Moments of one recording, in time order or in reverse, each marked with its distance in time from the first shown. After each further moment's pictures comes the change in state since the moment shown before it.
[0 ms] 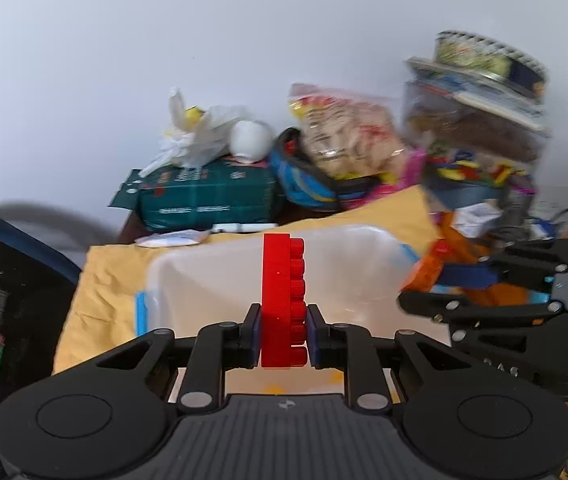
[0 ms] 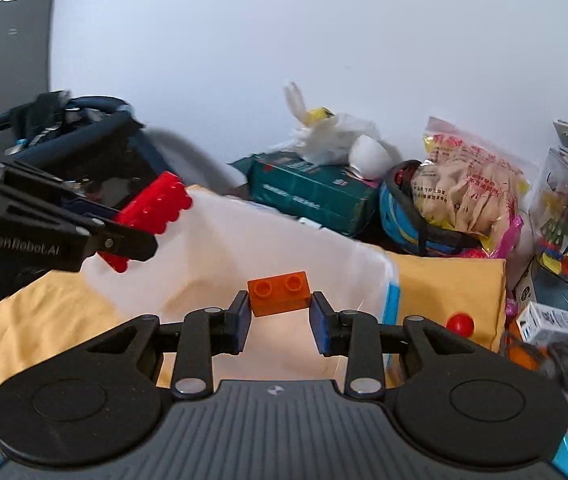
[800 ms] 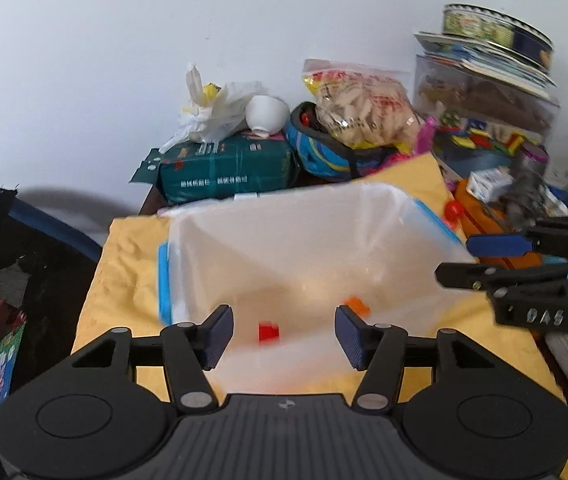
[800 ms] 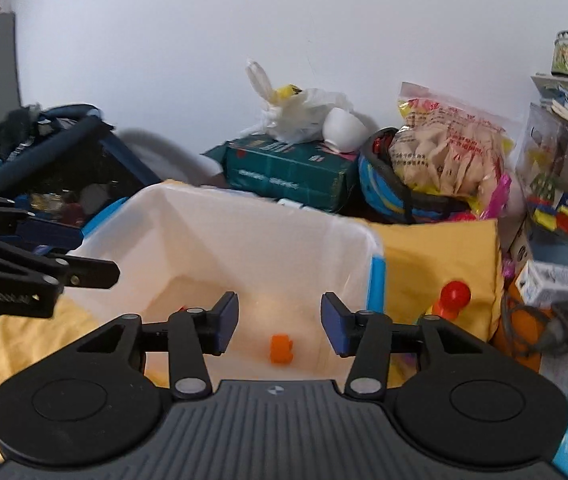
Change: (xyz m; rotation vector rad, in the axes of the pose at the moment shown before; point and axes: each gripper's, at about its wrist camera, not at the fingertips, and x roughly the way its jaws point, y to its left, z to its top) left arm -0.033 -0.007 -0.043 0.024 0.043 0.047; right arm -0.003 -0.016 -0.015 0.110 0.037 0.013
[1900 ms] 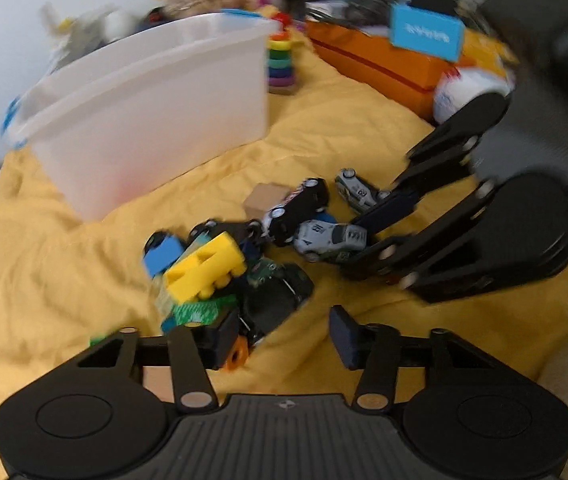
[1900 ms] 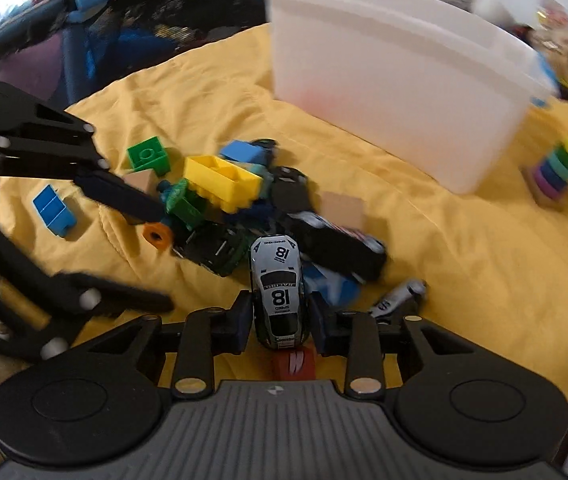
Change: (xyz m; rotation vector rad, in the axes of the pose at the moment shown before) left arm -0.010 -0.088 -0.162 0.329 0.203 -0.191; right arm -0.024 0.070 -0.160 -0.217 0.326 0.233
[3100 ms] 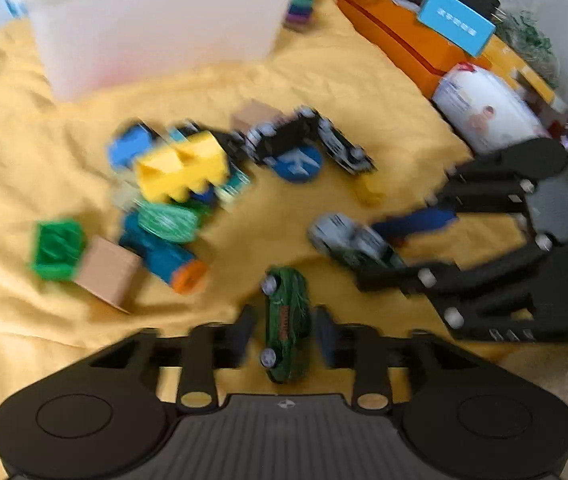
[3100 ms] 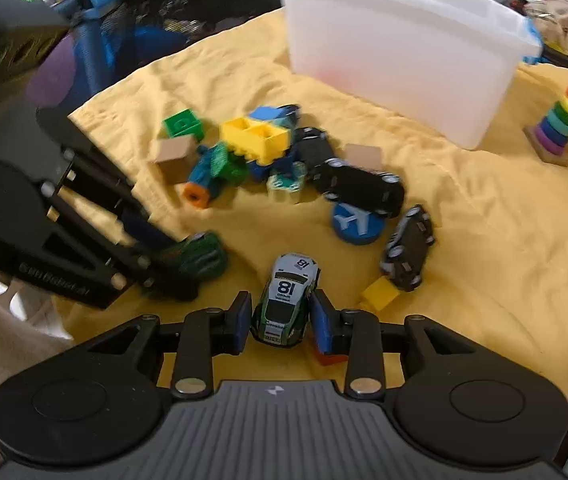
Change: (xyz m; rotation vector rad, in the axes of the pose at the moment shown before) left arm -0.001 0.016 -0.025 -0.254 0.160 -0.138; right arm -0.018 0.016 -0.023 0.023 0.043 0.067
